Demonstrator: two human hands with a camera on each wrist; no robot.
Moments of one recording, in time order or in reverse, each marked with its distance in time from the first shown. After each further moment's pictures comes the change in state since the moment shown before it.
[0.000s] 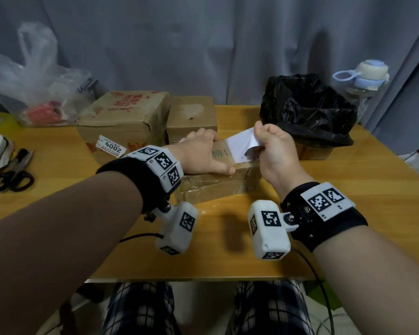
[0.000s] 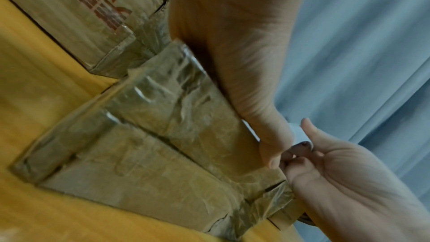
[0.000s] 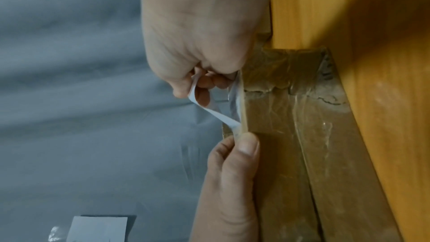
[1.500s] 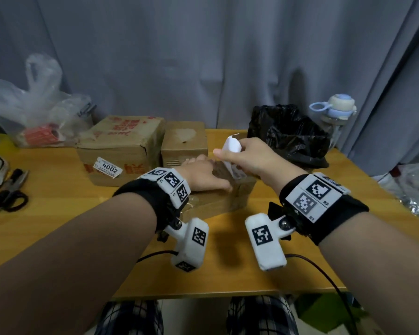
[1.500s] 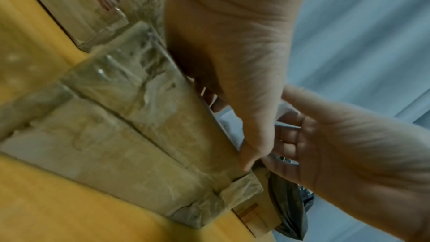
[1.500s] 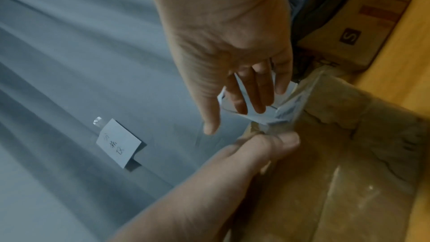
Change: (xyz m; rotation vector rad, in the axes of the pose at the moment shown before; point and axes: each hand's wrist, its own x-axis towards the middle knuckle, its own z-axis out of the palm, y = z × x) left_hand 0.006 0.016 0.002 -0.004 -0.079 -0.011; right_hand -0.002 -0.054 0.013 -0.995 -0.318 -0.041
